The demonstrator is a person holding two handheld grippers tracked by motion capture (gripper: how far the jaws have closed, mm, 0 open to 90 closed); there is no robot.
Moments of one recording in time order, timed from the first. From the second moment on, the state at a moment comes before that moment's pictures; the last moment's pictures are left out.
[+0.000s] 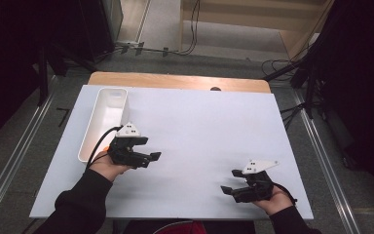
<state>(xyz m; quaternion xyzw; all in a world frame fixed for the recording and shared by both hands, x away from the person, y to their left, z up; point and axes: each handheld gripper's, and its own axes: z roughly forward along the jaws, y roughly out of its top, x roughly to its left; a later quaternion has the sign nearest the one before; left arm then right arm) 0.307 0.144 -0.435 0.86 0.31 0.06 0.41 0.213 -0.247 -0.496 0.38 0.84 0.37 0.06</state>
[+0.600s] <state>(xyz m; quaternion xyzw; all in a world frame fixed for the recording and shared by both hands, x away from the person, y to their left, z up) 0.289 0.144 -0.446 0.87 0.25 0.06 0.42 0.213 -0.247 -0.497 0.39 0.84 0.37 0.06</state>
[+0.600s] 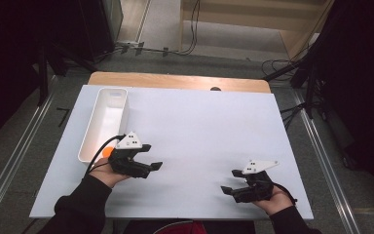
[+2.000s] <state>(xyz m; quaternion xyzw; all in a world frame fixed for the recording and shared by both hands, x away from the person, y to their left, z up) 0.268 0.168 -0.480 0.89 0.25 0.02 0.38 0.213 -0.246 -0.497 0.39 0.84 0.37 0.06</state>
